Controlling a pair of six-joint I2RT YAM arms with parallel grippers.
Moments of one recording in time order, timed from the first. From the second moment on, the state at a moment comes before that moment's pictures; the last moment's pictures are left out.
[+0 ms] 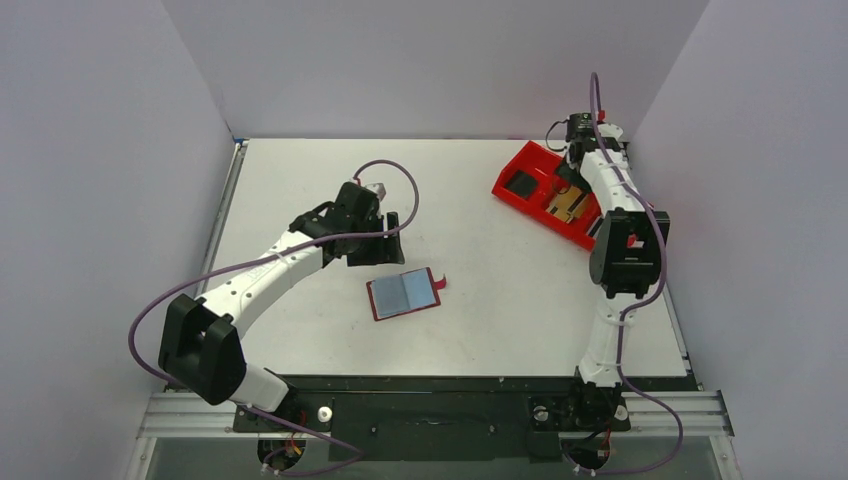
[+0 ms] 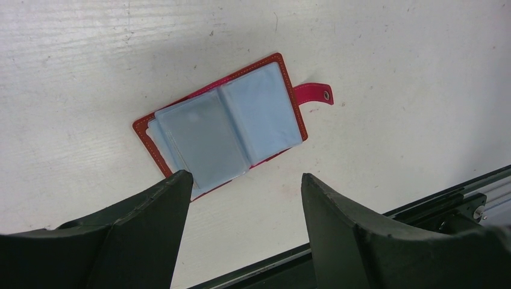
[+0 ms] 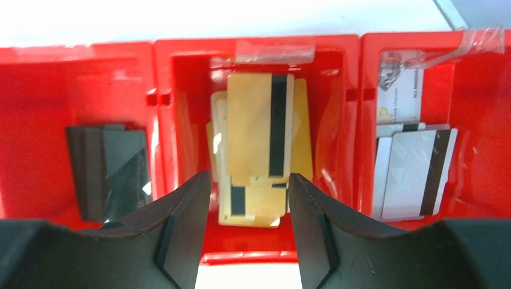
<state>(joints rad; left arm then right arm) -0.56 1.46 1.17 -0.66 0.07 -0.56 -0.01 2.16 1.92 -0.75 0.41 0.56</state>
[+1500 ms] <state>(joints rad) -0.28 1.41 1.00 -0.67 -0.05 -0.61 0.87 1.94 1.33 -0.38 -0.02 0.66</state>
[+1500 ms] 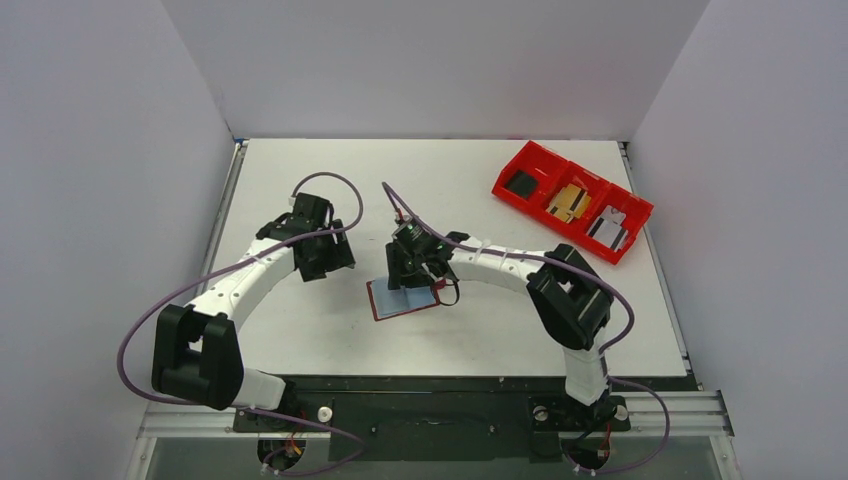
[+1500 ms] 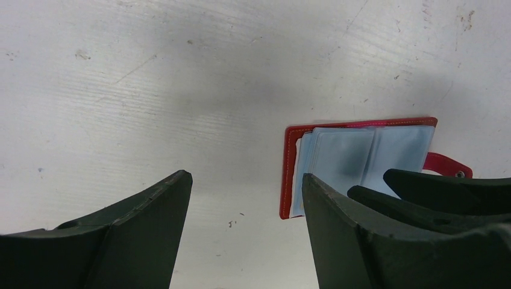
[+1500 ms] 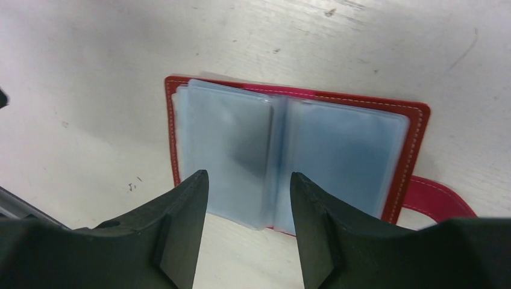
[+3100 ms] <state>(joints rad) -0.42 1.56 0.94 -0.47 0.22 -0.67 0.78 2.02 1.25 -0.16 -0.29 0.72</state>
